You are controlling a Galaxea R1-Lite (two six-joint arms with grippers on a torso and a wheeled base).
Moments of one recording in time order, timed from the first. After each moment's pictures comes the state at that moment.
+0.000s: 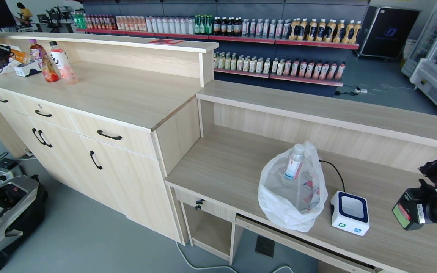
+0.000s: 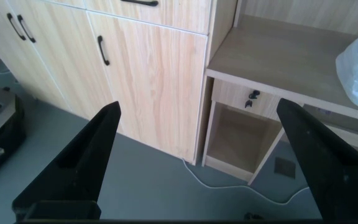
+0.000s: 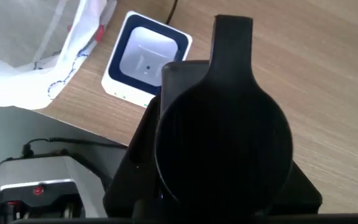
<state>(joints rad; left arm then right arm) 0.00 0.00 0.00 0.00 0.00 0.00 -0.38 1.69 -0.45 -0.66 0.12 -0.38</state>
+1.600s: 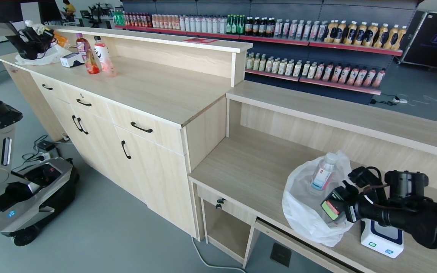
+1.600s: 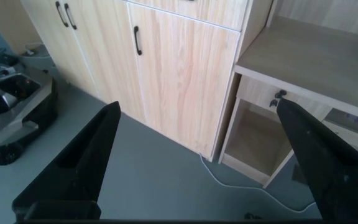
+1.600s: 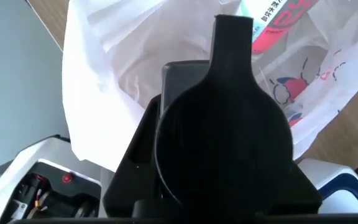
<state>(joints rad) 0.00 0.00 0.00 0.00 0.00 0.00 -0.11 2.13 -0.52 -1.05 0.37 -0.38</state>
